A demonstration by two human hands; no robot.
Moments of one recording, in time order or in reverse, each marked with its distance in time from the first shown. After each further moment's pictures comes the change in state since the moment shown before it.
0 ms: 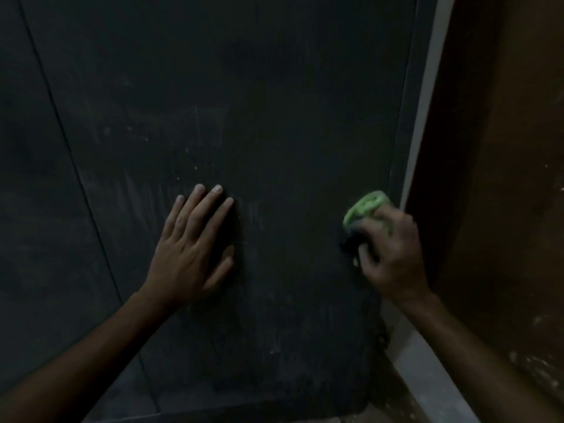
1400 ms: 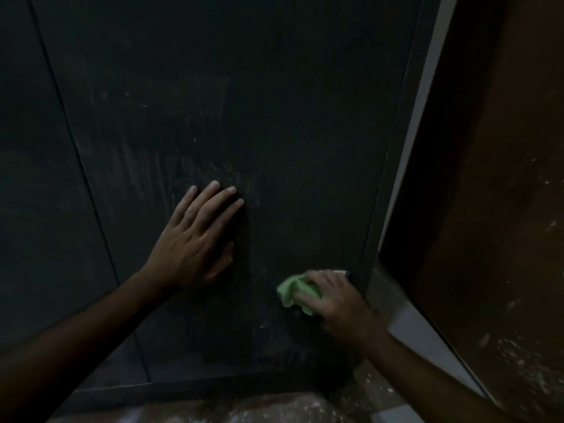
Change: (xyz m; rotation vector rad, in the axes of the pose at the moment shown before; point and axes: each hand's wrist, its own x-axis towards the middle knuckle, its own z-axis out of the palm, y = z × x) left_hand -0.017 0.012 0.000 -0.010 -0.093 0.116; right_hand -0.086 -0.055 0.026 -0.007 -0.428 -0.333
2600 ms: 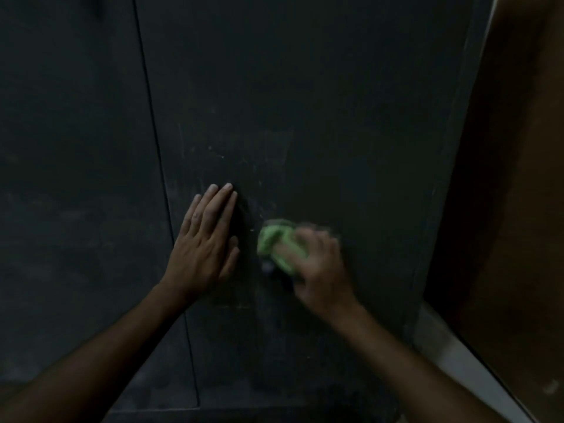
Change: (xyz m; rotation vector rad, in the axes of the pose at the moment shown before) left_hand -0.006 -0.057 -0.051 0.039 0.046 -0.194; right_hand 0.158 -0.060 -0.033 0.081 0.356 0.188
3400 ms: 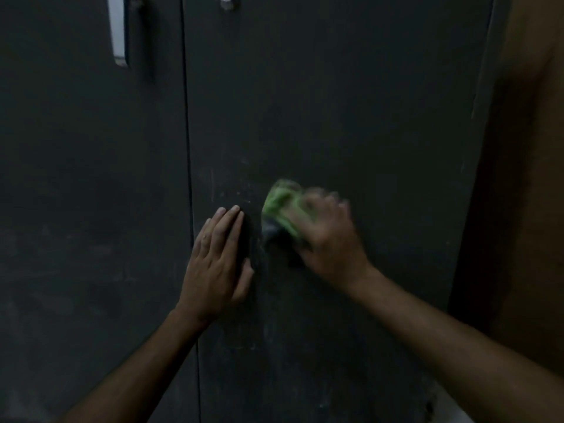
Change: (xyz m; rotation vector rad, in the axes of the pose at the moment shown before) left_hand 0.021 -0.015 -0.013 -0.047 0.070 -0.138; right_hand 0.120 0.005 -0.038 -0.144 0.067 -0.190
